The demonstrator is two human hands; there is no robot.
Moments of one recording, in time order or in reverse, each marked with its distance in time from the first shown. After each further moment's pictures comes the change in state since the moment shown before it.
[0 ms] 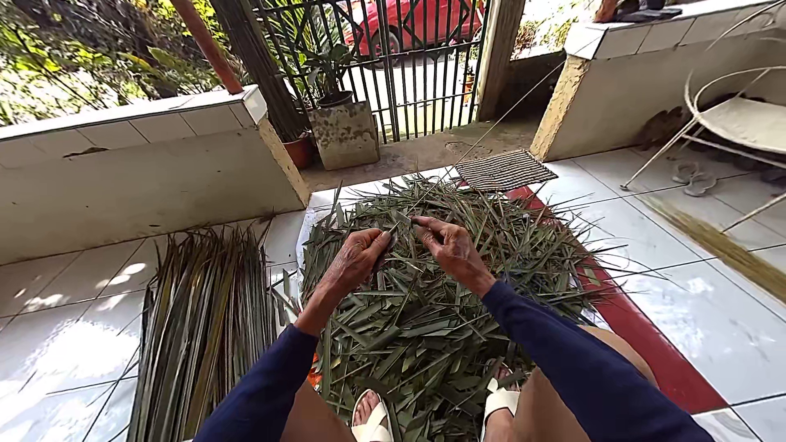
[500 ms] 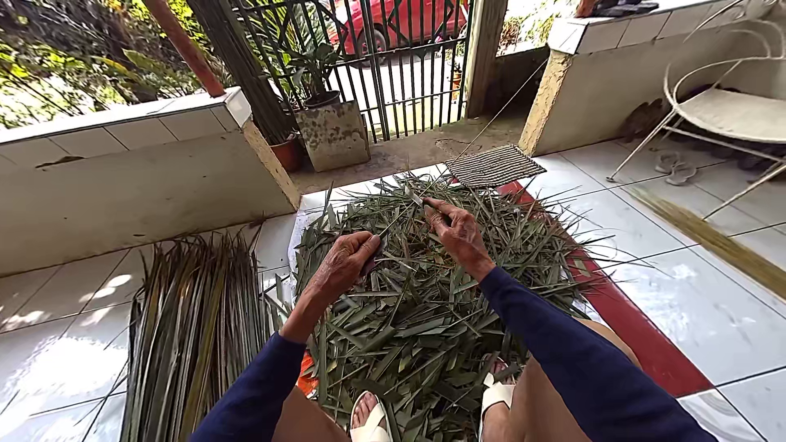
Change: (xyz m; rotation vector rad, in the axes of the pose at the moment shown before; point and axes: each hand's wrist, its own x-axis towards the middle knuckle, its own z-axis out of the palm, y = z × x) left_hand -0.002 -0.001 -0.004 0.025 -0.050 0.051; right_hand 0.014 0.015 -0.020 0.005 0.165 0.084
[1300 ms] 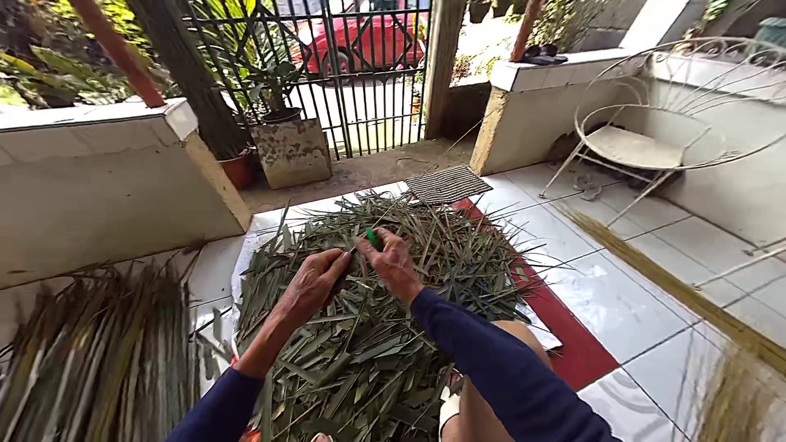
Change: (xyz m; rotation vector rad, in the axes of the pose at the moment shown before) left_hand 0.016 0.012 0.033 0.008 0.003 0.028; right_hand -0.009 -0.013 0.030 0.219 -0.020 0.079
